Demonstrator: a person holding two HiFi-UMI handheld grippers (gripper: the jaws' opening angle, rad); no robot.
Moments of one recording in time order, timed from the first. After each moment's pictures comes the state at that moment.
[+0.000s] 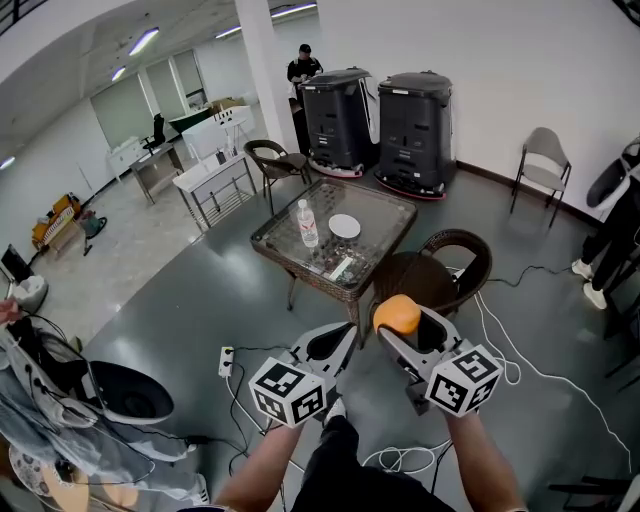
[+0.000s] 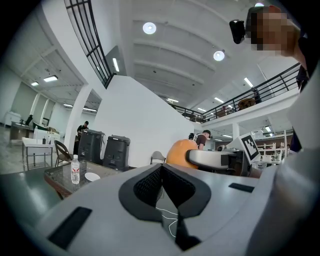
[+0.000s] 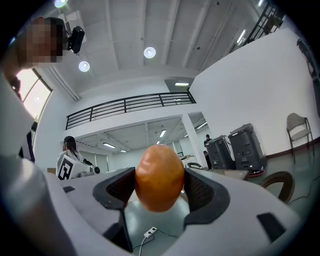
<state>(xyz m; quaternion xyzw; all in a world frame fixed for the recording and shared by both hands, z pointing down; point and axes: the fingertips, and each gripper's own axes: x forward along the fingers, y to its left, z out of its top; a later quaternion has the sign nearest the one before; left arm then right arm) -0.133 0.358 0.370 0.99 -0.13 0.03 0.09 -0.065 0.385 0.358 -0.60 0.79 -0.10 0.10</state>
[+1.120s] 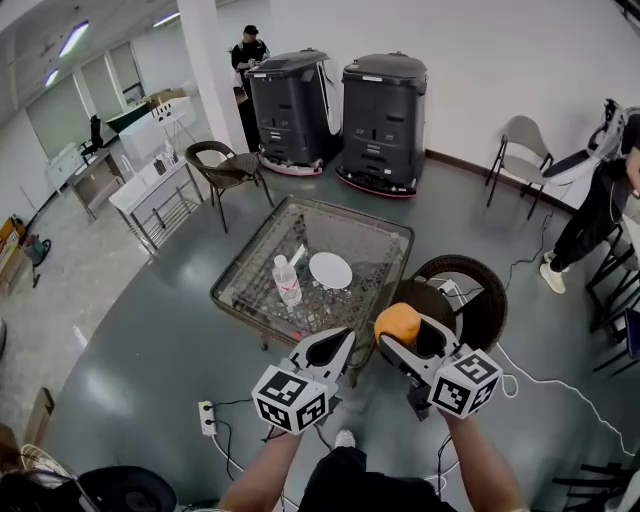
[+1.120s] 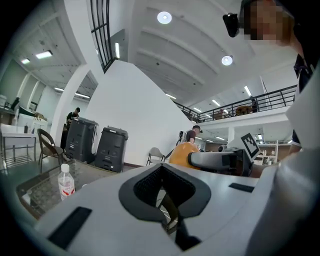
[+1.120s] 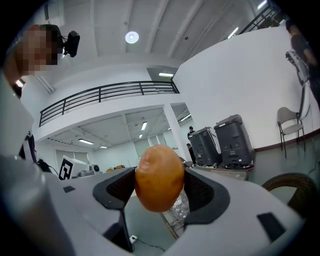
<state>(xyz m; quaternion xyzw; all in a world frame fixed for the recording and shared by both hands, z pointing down) -0.034 0.051 0.411 0.99 -0.06 0.05 0.13 0.033 0.092 0.402 -0.66 0.73 -0.16 0.08</state>
